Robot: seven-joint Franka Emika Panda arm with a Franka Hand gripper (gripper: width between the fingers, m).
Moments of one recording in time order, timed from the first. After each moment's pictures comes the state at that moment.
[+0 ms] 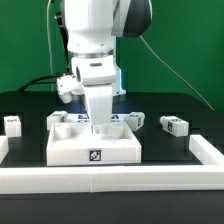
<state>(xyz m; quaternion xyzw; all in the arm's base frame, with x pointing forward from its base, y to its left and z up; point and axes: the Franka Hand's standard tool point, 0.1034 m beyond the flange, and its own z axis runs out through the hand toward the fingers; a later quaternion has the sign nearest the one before) 0.424 -0.040 0.021 -0.66 -0.75 0.03 0.07</state>
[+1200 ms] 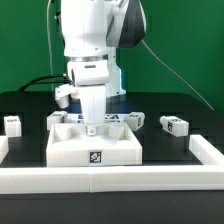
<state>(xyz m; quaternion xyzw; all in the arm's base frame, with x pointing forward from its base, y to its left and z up) 0.420 -0.047 0.006 -0.68 -0.74 -0.01 0.03</state>
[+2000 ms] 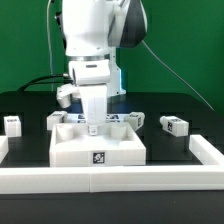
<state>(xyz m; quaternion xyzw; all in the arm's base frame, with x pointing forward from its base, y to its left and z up) 0.428 -0.032 0.007 -0.68 -0.73 -0.01 0.03</state>
